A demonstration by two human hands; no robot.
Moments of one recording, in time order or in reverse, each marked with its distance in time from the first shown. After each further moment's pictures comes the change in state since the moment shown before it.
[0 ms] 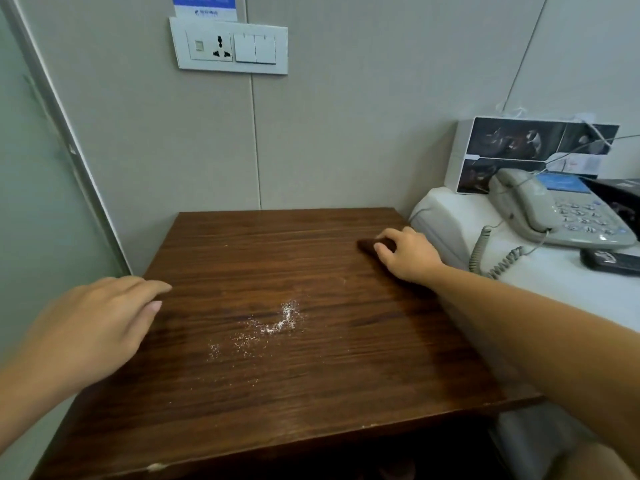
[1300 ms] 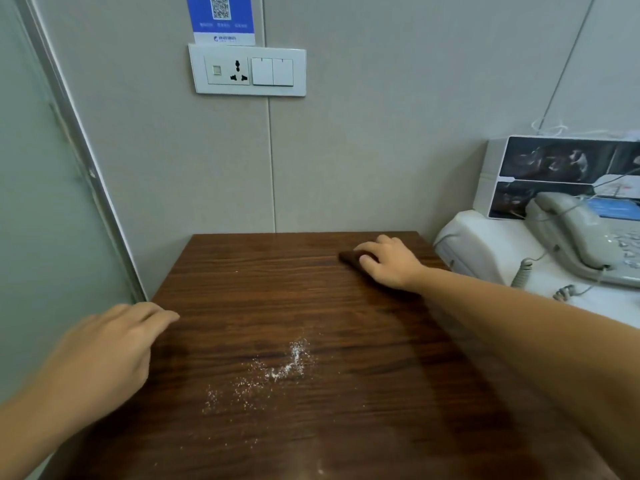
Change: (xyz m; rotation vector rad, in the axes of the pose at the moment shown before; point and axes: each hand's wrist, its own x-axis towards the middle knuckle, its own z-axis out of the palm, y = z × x) left_hand 0.020 -0.001 0.024 0.150 -0.011 -0.059; right_hand 0.077 -0.030 0.020 0.018 -0.150 -0.231
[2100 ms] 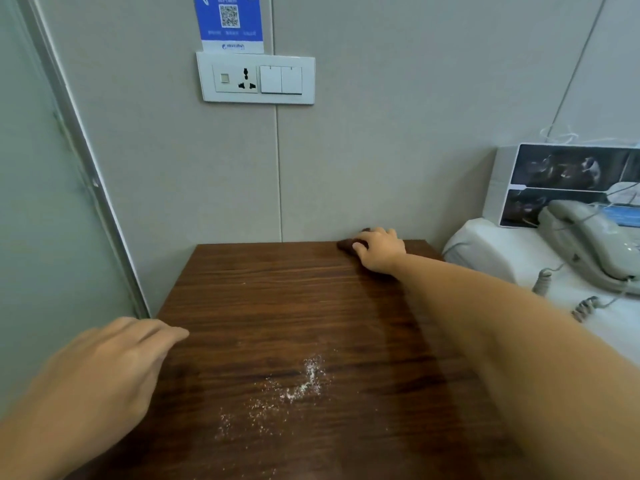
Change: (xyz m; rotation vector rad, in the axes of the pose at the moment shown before) left_hand -0.006 -0.008 -0.004 -0.141 0.232 0.200; right_hand 0.080 -0.015 0.009 -0.073 0.065 0.177
